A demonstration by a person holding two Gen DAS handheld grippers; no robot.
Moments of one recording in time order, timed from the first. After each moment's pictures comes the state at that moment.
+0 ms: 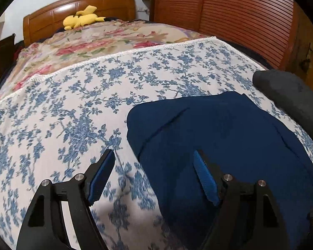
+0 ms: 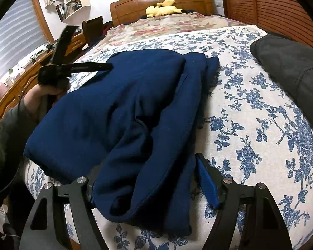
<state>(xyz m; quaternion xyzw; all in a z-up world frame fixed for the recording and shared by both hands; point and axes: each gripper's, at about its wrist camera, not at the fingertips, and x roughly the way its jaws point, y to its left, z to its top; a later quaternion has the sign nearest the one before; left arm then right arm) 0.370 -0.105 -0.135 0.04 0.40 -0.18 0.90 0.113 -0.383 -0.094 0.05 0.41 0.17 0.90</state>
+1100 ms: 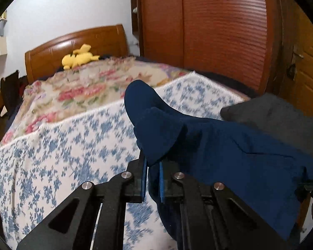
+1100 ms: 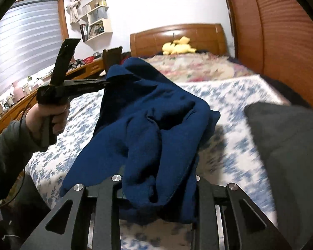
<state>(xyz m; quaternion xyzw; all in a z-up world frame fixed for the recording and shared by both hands) 0.304 -0.167 -0.008 0.07 0.29 -0.18 0.94 0.089 -0.444 -0.004 0.02 0.27 0.20 0.94</state>
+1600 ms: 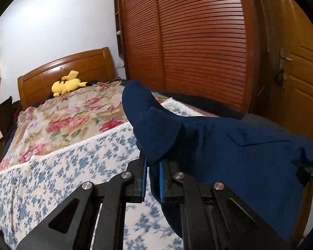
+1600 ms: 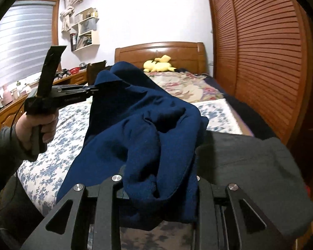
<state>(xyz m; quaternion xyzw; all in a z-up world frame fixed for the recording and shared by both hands) 0.292 -0.270 0.047 0.09 0.23 -0.21 0.95 0.040 -0.533 0.057 -0.01 0.23 0.15 0.96</state>
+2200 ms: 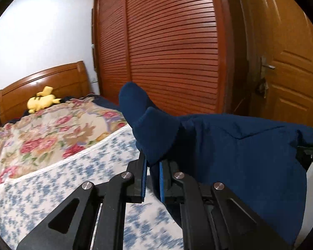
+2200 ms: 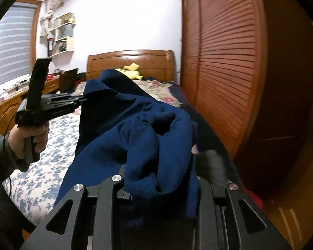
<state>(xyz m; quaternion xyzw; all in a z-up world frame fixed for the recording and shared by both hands) 0.309 -0.398 0.072 0.08 0.20 -0.28 0.94 -0.003 -0.590 0.096 -0.02 0.22 0.05 0.97</state>
